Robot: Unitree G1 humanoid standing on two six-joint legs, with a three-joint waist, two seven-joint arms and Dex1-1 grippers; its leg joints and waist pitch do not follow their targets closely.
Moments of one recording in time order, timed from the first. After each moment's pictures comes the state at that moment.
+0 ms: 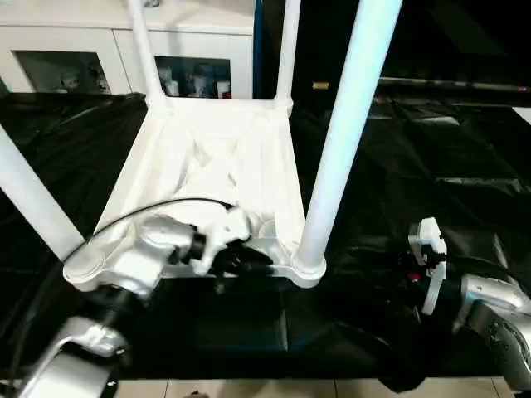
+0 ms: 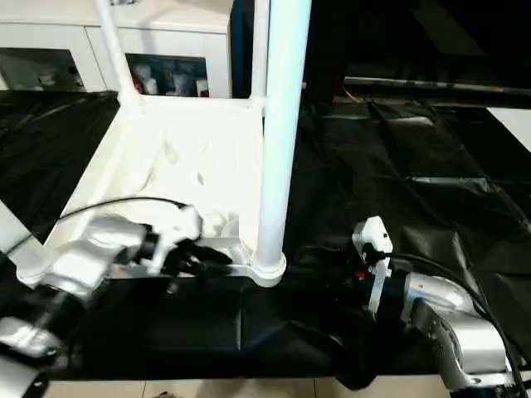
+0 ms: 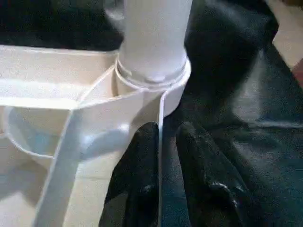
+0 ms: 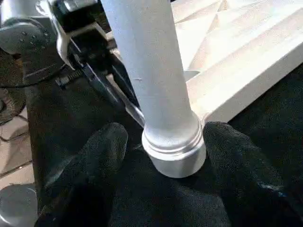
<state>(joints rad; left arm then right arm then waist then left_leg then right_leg) -0.54 0.41 -0.28 0.43 -0.08 0.13 -1.32 -0.06 -0.52 -0.03 -0.07 0.48 0.43 1.02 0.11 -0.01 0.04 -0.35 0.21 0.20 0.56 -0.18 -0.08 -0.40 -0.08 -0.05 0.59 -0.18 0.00</state>
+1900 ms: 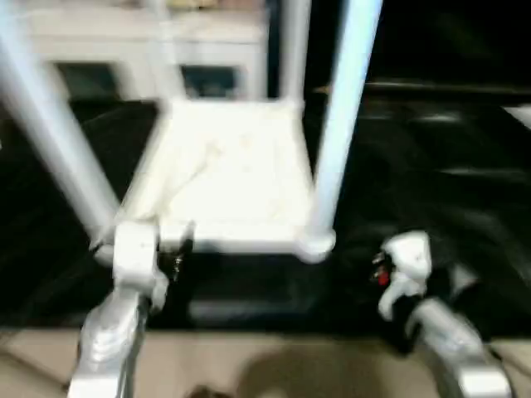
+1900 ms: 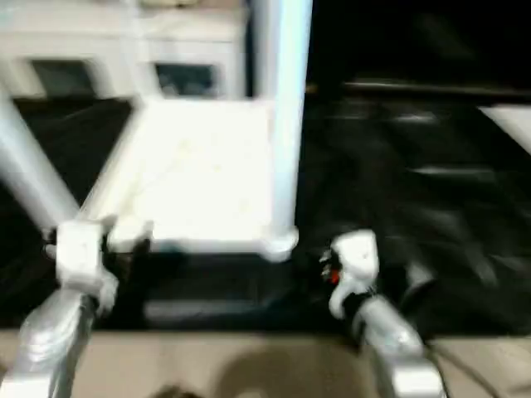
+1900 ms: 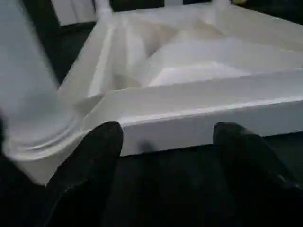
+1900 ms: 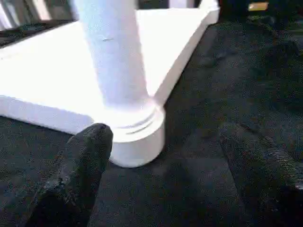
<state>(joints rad) 0.13 0.12 0.12 -0.14 -0.02 0.16 -0.26 0.10 -0.21 -0.01 -0.16 0.24 0.29 0.40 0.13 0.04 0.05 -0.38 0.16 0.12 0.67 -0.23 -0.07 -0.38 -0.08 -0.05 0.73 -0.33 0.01</state>
